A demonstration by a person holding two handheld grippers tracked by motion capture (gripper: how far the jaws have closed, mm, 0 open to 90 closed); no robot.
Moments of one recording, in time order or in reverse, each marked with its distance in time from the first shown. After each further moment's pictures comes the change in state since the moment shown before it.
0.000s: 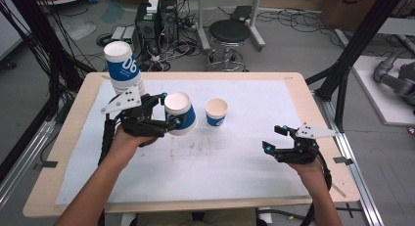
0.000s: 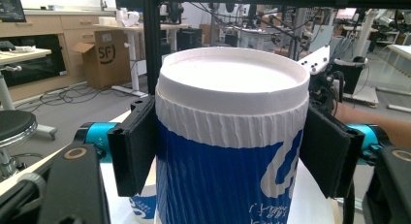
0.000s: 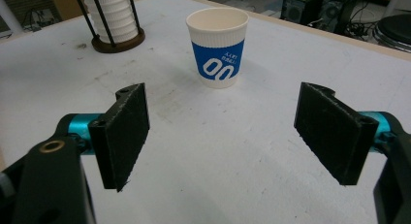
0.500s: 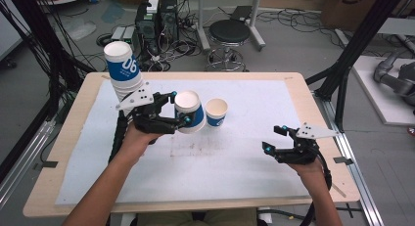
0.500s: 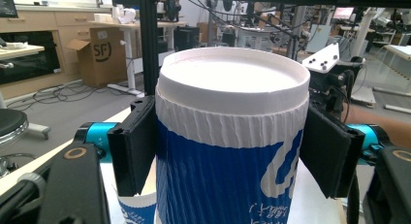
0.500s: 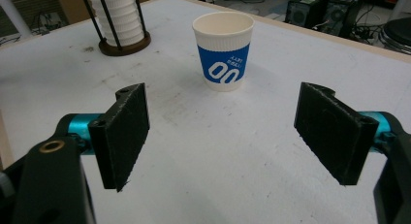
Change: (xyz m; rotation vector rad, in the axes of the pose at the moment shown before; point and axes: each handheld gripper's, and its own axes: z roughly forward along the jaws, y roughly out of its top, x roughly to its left) left arm 0.005 -0.006 0.025 0.005 -0.017 -0.012; right arm 0.001 0.001 0.000 -0.015 0.022 -0.006
